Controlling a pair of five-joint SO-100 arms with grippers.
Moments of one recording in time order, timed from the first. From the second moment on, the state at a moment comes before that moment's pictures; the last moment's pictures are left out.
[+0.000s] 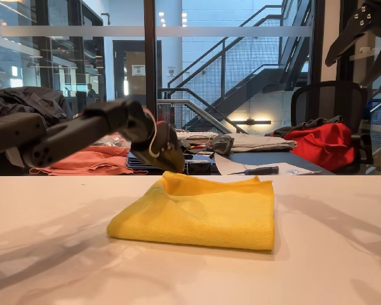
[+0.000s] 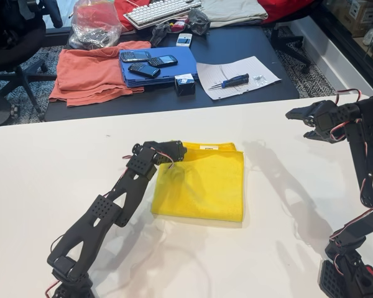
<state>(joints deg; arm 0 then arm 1) -18.3 114.0 56.2 104.0 -26.5 41.2 25.7 -0.2 68.6 50.1</state>
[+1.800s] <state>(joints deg) -25.1 114.1 5.5 82.5 -43.4 31.3 105.6 20.8 61.3 42.8</state>
